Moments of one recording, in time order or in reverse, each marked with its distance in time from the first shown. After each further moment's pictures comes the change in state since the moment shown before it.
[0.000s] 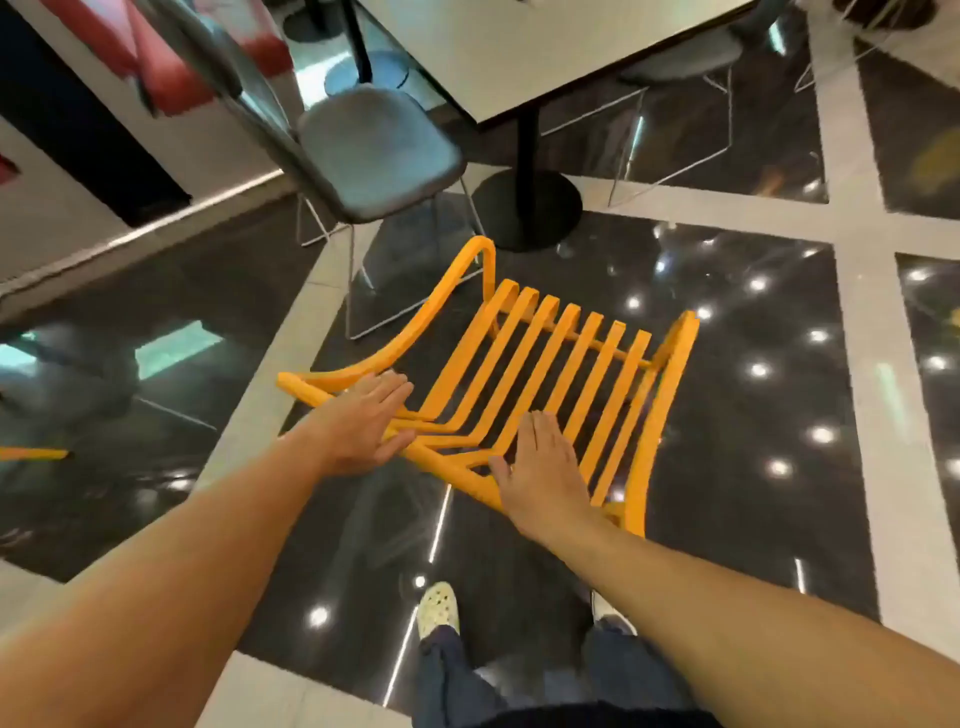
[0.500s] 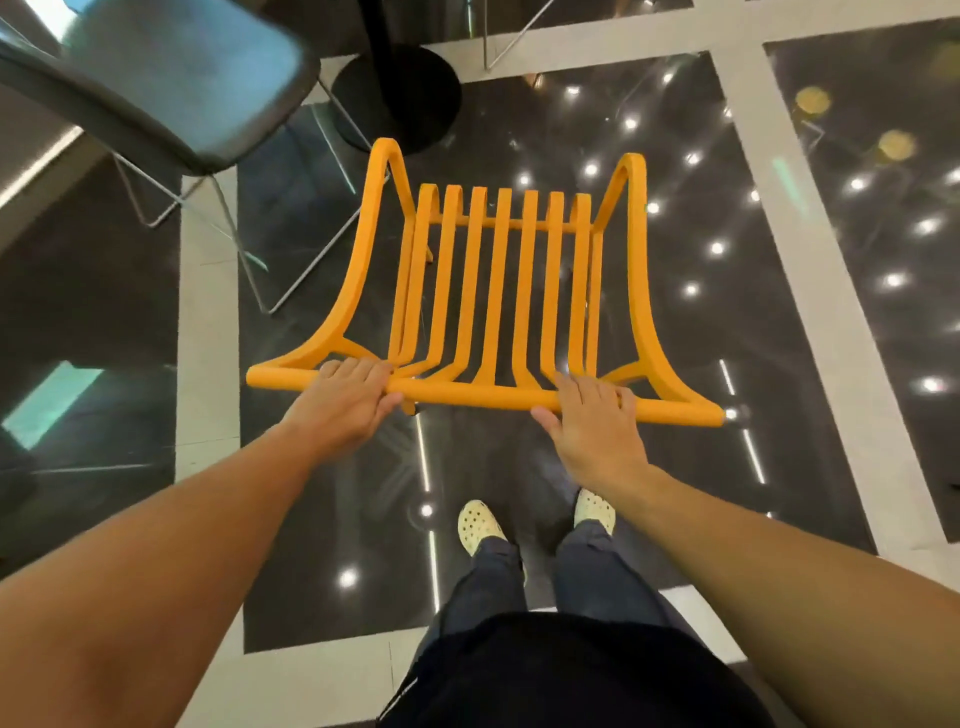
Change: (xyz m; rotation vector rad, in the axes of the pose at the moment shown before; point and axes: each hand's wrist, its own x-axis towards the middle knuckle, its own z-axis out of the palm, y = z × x) left_hand 0.012 -0.074 0.055 0.030 -0.024 0.254; right_hand -0.032 -0.012 0.071 -0.249 0.213 0.304
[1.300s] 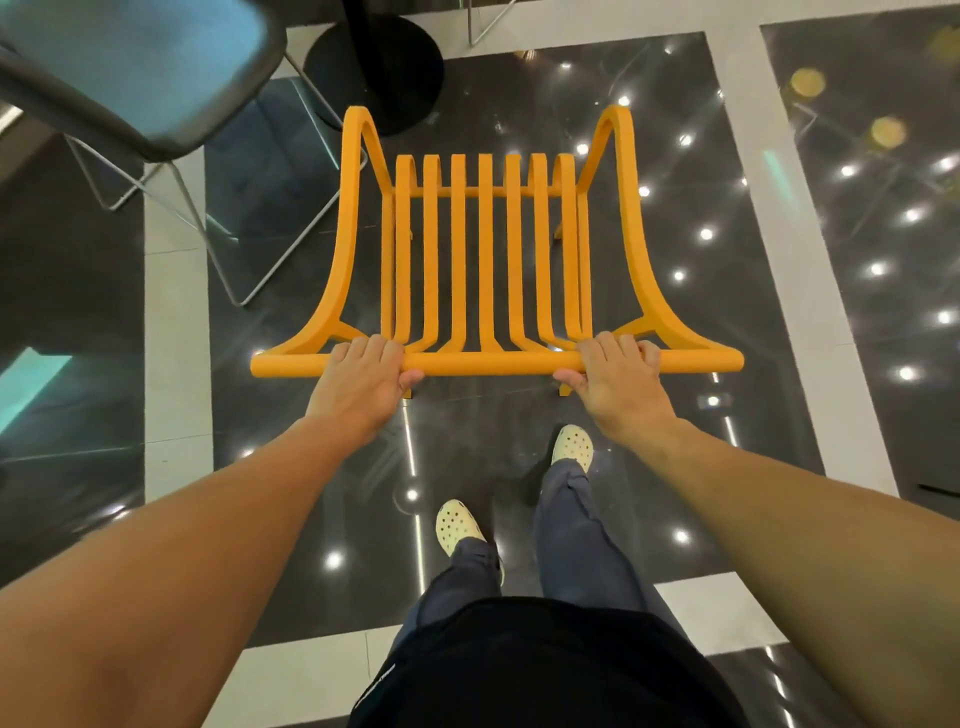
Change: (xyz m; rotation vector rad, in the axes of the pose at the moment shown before) left_hand 0.066 0.045 -0.018 -0.054 0.125 -0.077; right_hand 0.071 0.075 -0.026 -0.015 0.096 -0.111
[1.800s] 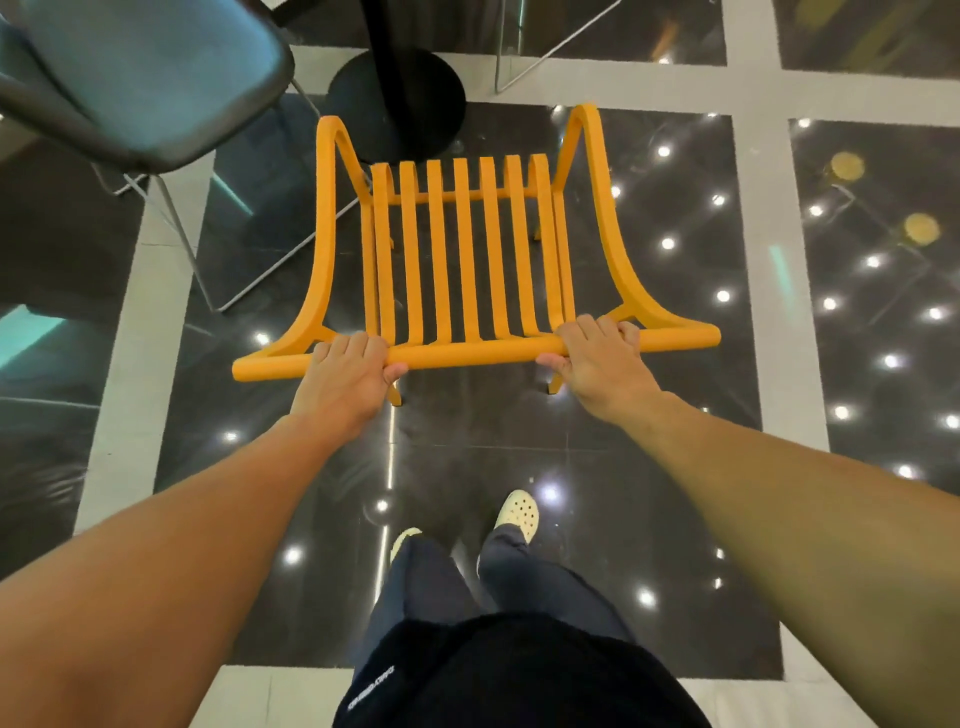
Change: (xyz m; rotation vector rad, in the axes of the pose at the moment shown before) left_hand 0.146 0.060 -0.033 -0.060 0.042 -0.227; right_hand 0.171 0.128 -0.059 0.008 -0.139 -0.215
